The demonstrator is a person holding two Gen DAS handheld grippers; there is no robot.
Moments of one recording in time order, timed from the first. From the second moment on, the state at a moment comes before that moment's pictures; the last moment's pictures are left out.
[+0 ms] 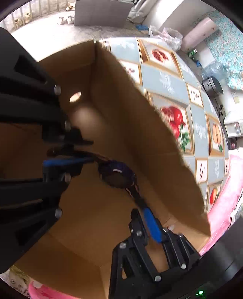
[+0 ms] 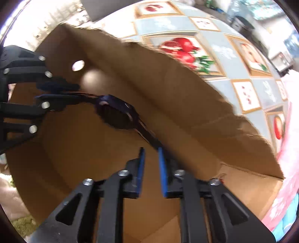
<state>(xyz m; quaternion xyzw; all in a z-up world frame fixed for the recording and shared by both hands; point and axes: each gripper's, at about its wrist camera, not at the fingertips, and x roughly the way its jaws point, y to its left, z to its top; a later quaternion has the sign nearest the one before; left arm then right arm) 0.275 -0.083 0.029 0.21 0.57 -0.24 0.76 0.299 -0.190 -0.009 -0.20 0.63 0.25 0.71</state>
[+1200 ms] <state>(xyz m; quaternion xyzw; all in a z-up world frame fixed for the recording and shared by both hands) 0.064 0.072 0.039 -0.08 0.43 -0.24 0.86 0.086 -0.234 0.125 0.17 0.48 0.32 0.80</state>
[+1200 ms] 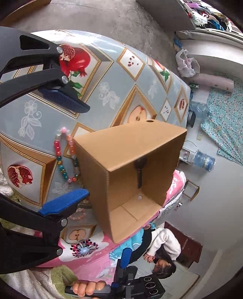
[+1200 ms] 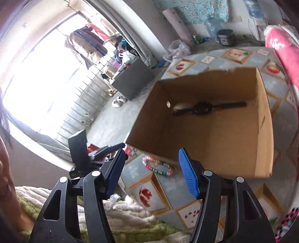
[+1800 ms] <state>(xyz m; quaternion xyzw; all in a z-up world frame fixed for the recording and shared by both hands) 0.093 0.068 0.010 -0.09 0.45 -0.19 0.87 0.098 -0.263 0.045 0.26 0.55 0.20 0.77</state>
